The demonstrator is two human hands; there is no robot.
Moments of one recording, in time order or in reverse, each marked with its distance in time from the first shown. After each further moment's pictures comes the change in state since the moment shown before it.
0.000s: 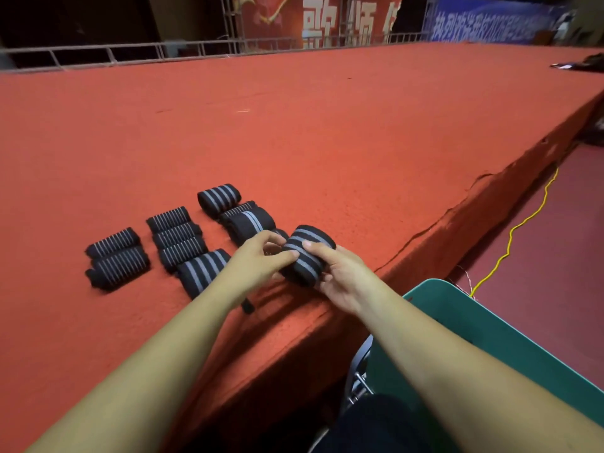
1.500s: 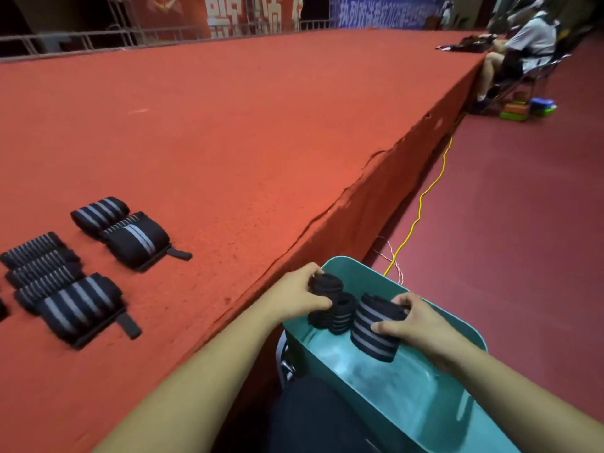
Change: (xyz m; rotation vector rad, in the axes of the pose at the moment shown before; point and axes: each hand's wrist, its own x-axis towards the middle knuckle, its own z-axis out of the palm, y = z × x) left_hand 0.005 0.018 0.212 0.376 -0.564 0.197; right_hand -0.157 0.003 -0.254 -0.636 0.557 0.031
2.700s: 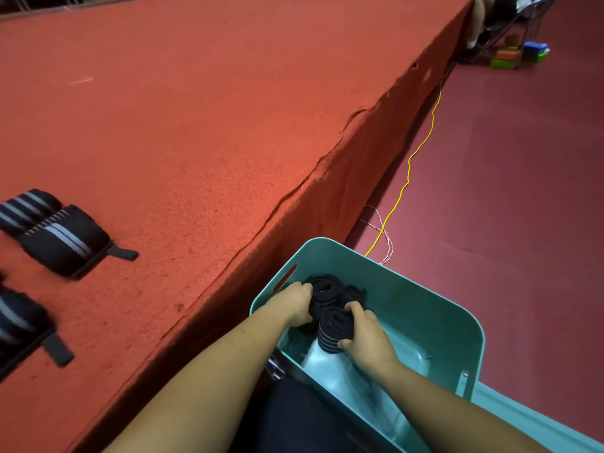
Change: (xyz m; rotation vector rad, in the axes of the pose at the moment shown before) left_hand 0.085 -0.048 0.089 0.601 -0.294 -0.130; right_hand 0.061 0.088 0.063 -0.554 0.041 -0.058
